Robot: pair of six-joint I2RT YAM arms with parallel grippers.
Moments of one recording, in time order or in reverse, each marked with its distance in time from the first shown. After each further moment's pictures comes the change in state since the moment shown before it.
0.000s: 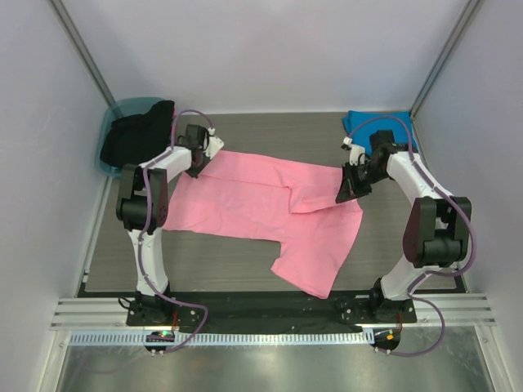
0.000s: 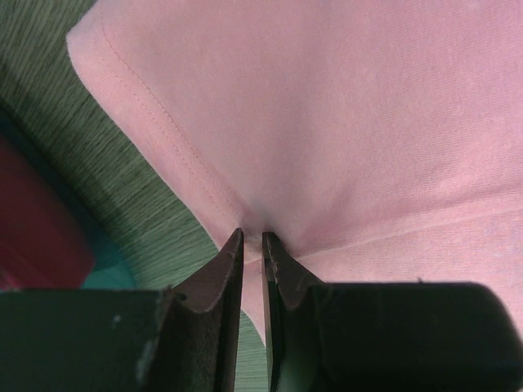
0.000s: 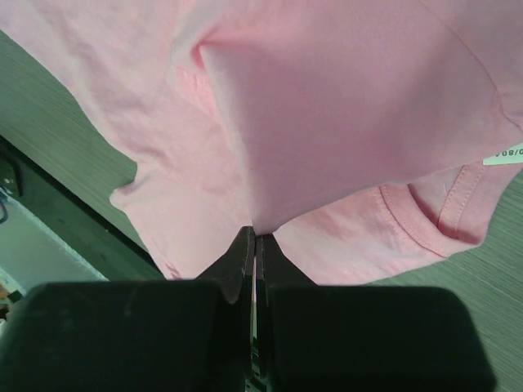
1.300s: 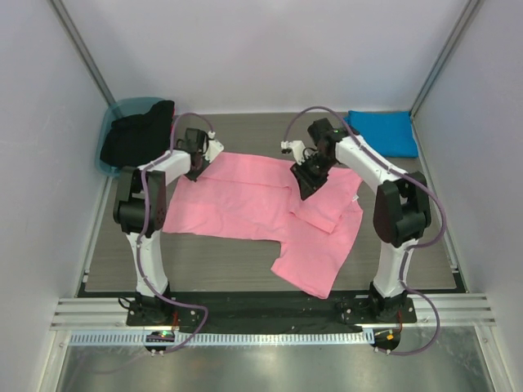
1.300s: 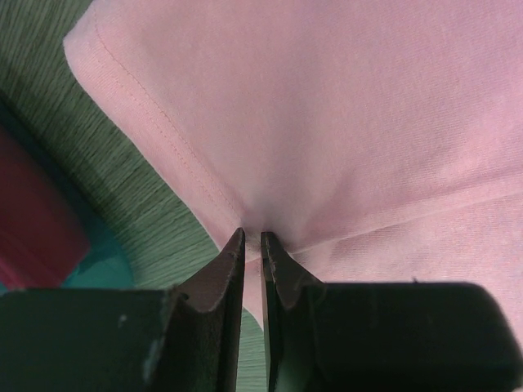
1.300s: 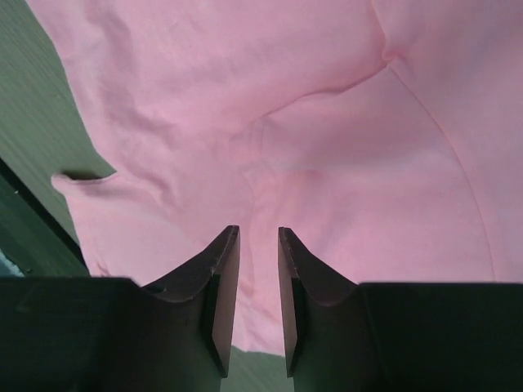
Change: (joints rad) left arm 0.003 -0.043 -0.076 0.039 -0.011 0.027; right arm 0.332 0.245 0.352 -0.124 0.113 -0.266
